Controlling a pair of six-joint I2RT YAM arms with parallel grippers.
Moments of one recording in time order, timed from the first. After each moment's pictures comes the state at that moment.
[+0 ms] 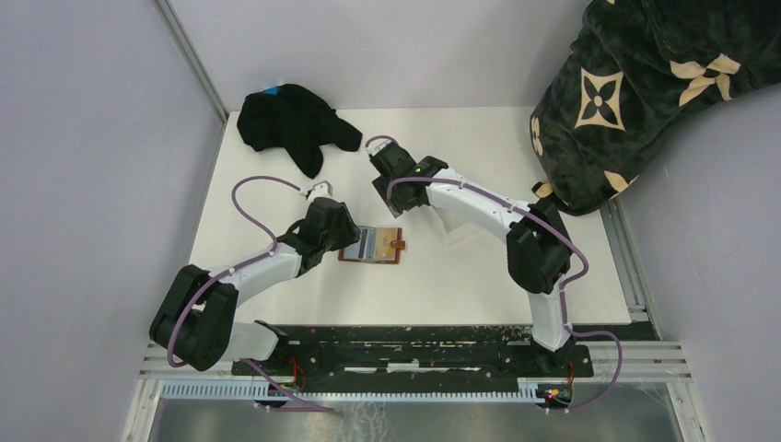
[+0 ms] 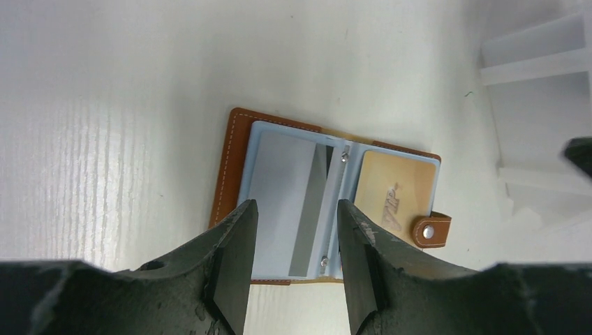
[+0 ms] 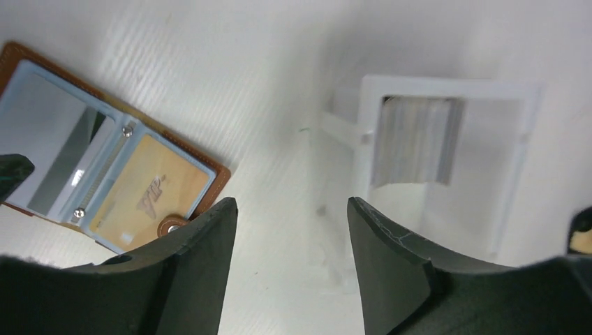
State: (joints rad) left arm -0.49 1.34 0.60 0.02 -0.17 -0.69; right arm 0.80 2.01 1.70 -0.74 0.34 0.13
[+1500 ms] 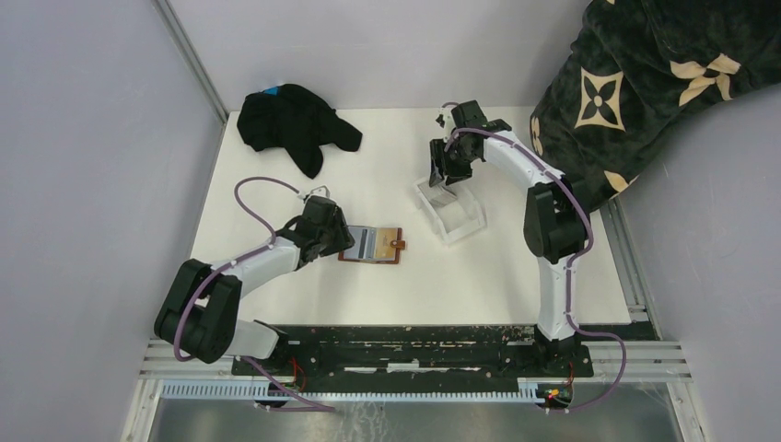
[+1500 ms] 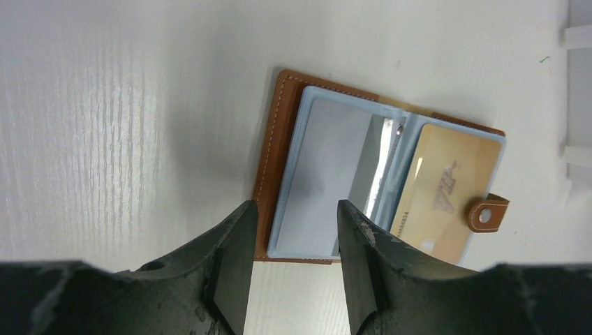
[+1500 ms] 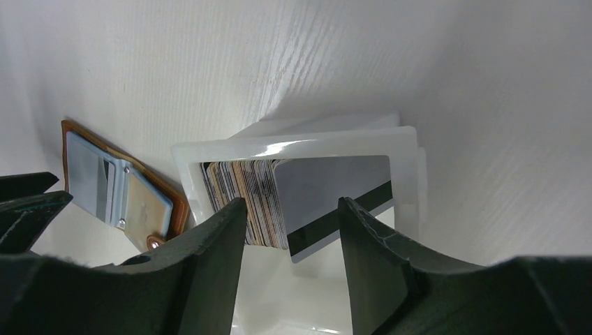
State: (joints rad) left arm -0.43 1.38 0.61 -0.11 -0.09 -0.65; right arm 0.35 2.13 1.83 -0.76 -0.27 0.18
